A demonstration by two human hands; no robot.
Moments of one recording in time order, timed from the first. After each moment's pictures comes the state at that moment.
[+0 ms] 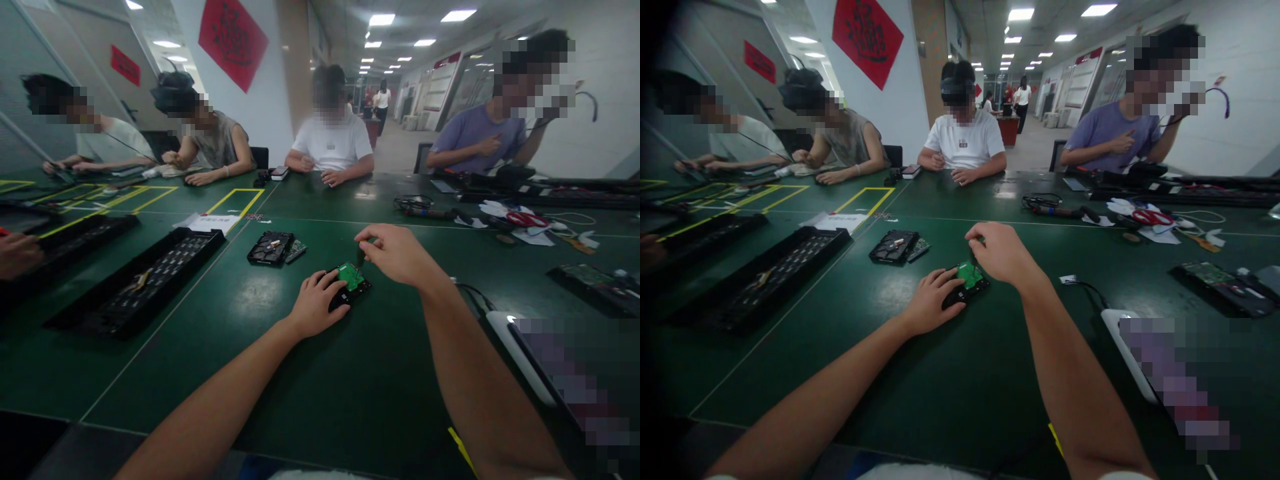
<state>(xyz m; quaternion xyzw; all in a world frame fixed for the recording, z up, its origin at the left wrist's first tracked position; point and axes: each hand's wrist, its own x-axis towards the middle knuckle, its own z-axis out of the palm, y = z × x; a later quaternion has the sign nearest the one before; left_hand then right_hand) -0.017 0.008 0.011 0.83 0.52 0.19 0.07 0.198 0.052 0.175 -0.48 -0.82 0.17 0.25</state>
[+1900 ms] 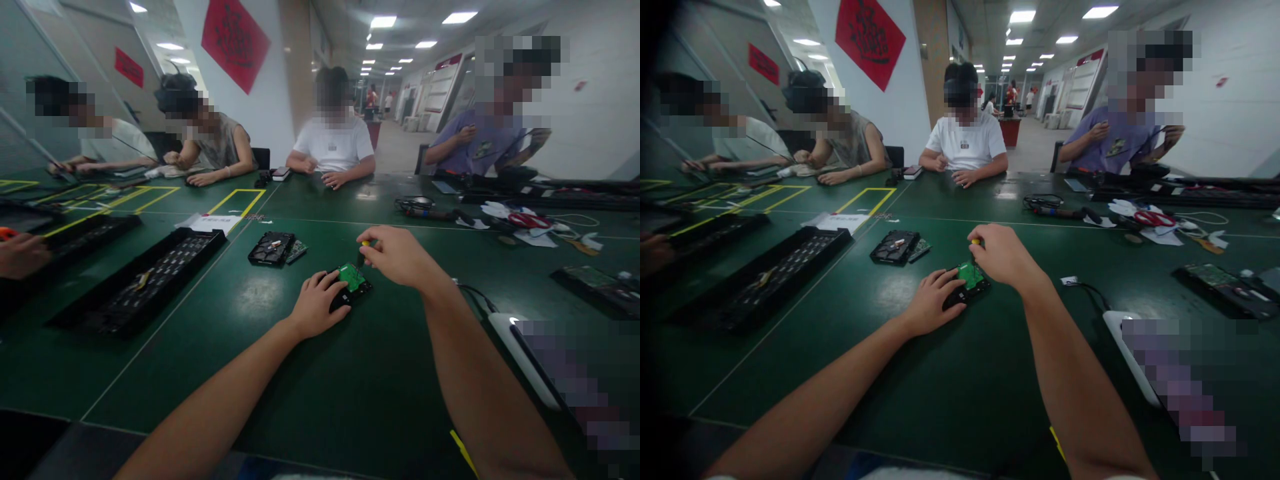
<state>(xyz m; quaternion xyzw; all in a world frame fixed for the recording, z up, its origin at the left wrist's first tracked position) -0.018 0.008 0.009 0.83 0.52 0.18 0.06 0.197 0.051 0.174 -0.48 -0.84 0.13 0.22</state>
